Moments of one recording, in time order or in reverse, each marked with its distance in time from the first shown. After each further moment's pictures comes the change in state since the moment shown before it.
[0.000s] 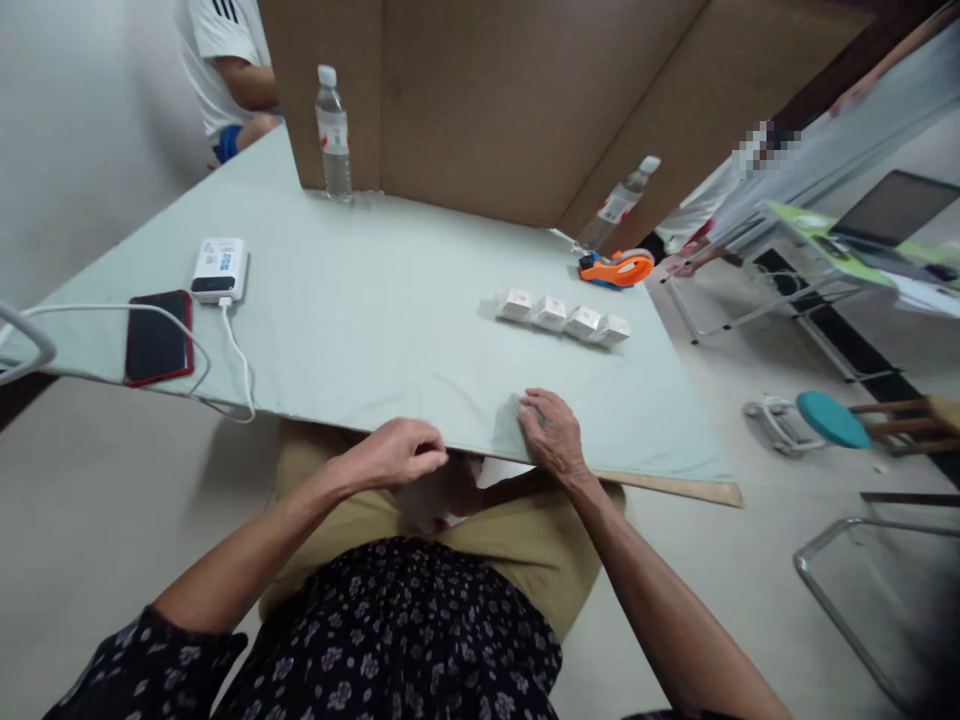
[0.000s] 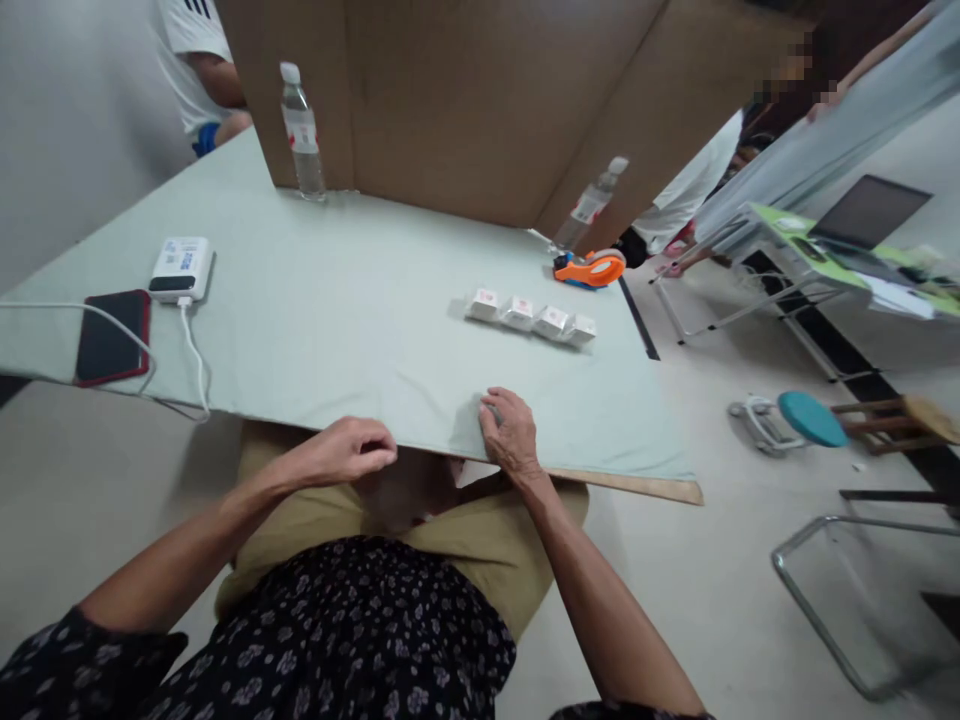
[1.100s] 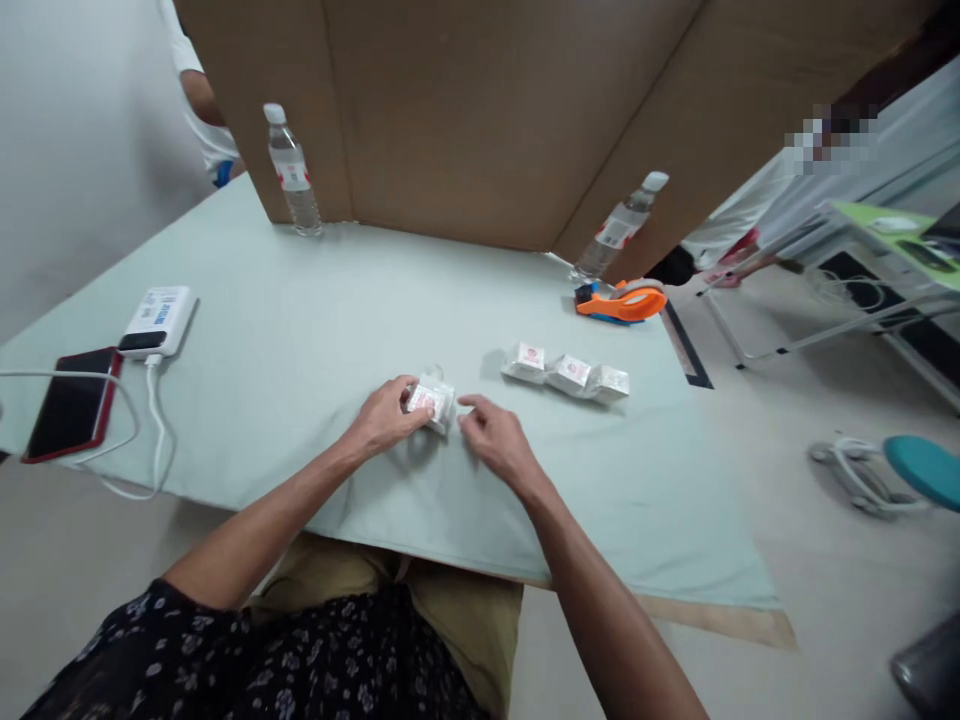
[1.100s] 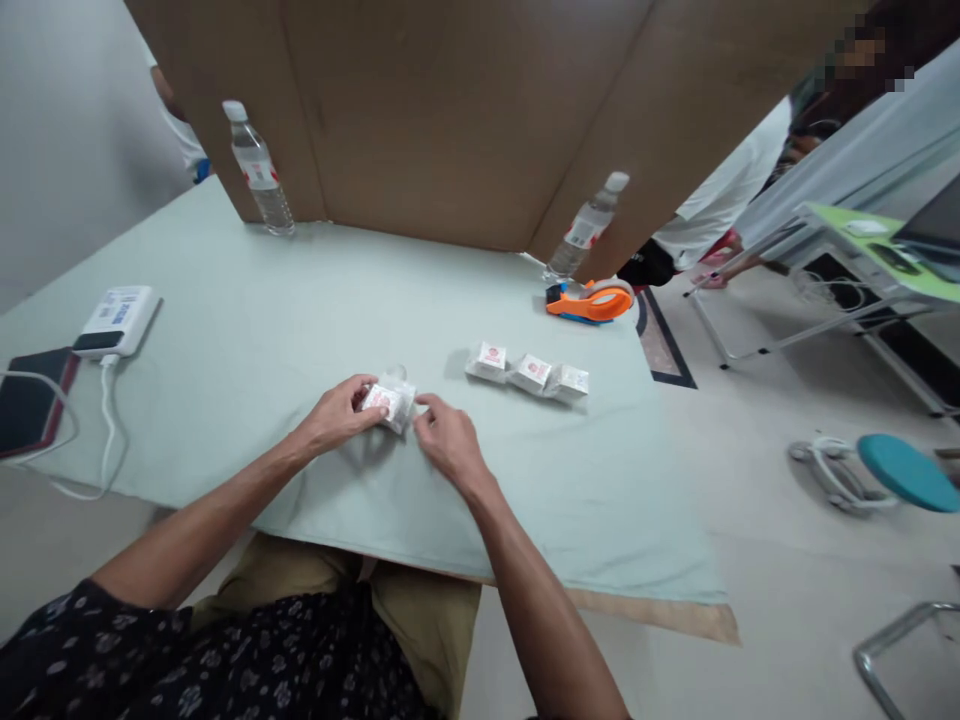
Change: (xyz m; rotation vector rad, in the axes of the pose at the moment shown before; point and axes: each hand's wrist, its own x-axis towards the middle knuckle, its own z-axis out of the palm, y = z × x) left_hand 0.164 -0.001 -0.017 -0.002 0.442 -0.369; right_hand 0.107 0.002 0.001 0.246 -0.498 0.182
